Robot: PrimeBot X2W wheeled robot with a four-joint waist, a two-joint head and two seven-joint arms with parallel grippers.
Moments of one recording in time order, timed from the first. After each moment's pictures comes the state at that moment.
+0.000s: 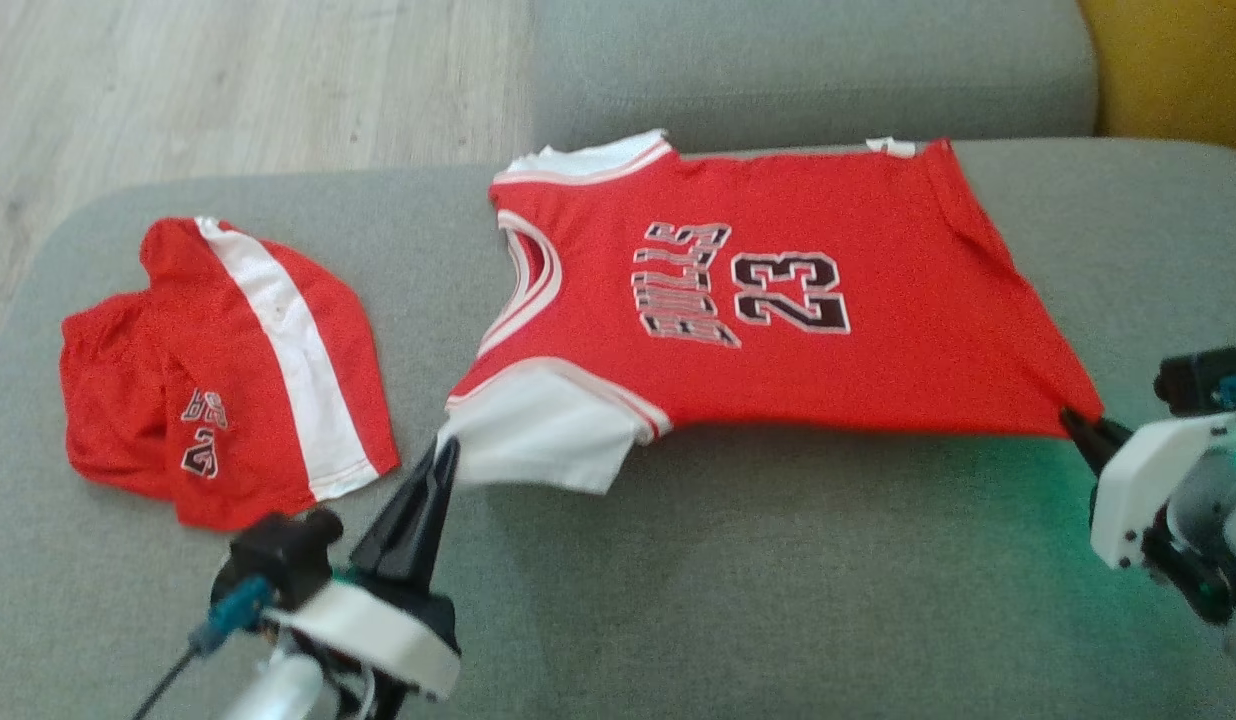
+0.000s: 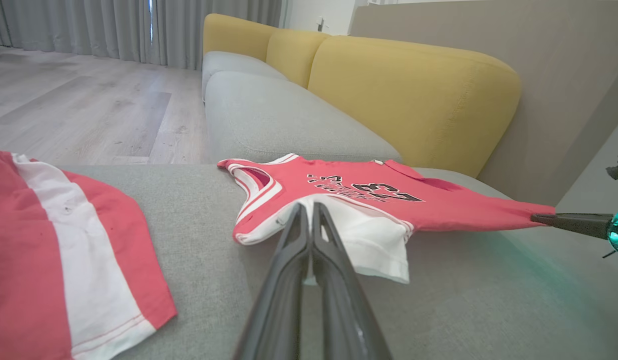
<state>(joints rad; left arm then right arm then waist) -0.21 0.38 -0.65 0.19 -0.69 0.00 -0.18 -0.45 -0.56 0.59 0.72 0.69 0.13 0.16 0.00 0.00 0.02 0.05</state>
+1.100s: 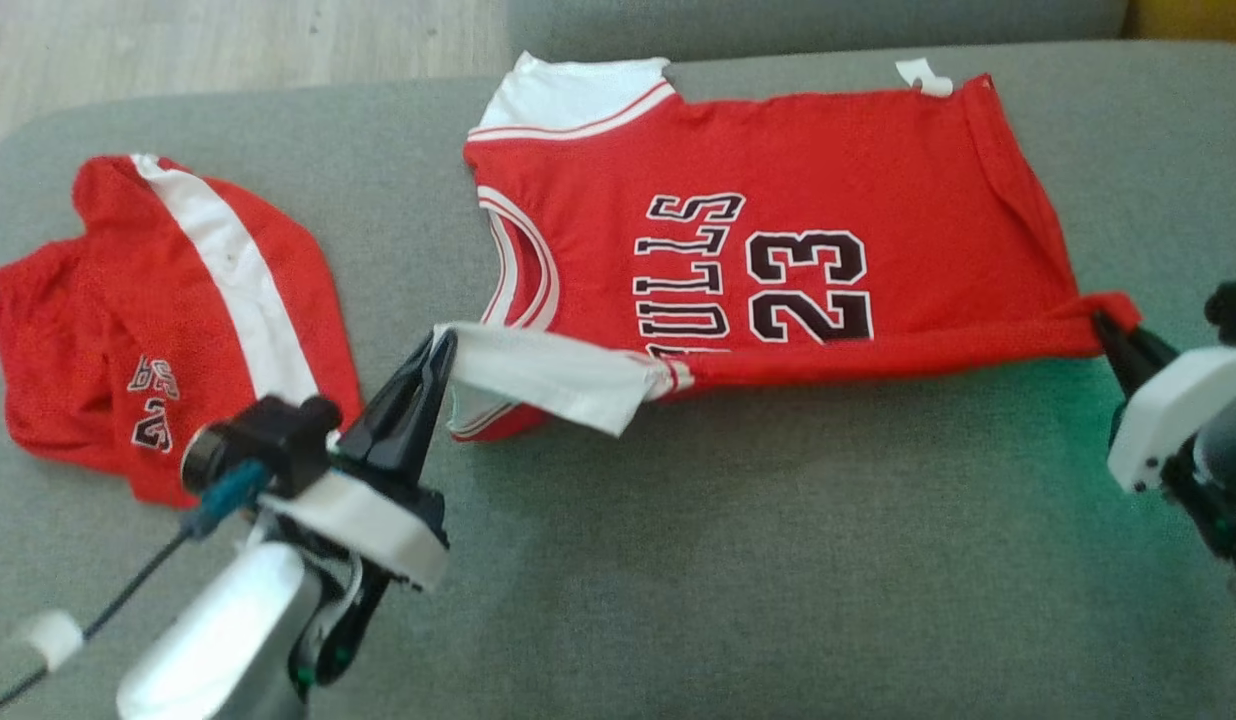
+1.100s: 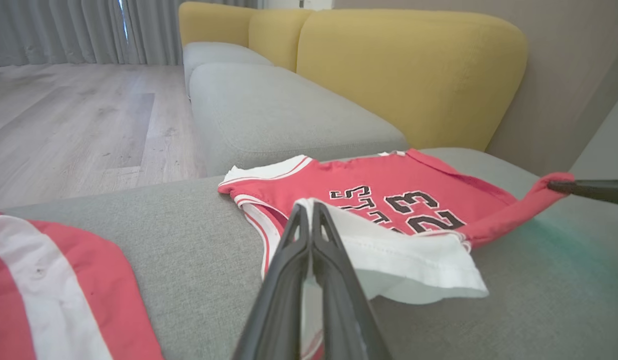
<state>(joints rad) -0.35 0.43 -0.66 0.13 -0.64 0.02 -0.09 -0.39 -0.50 0.28 0.53 0.53 0.13 0.21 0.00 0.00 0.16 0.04</state>
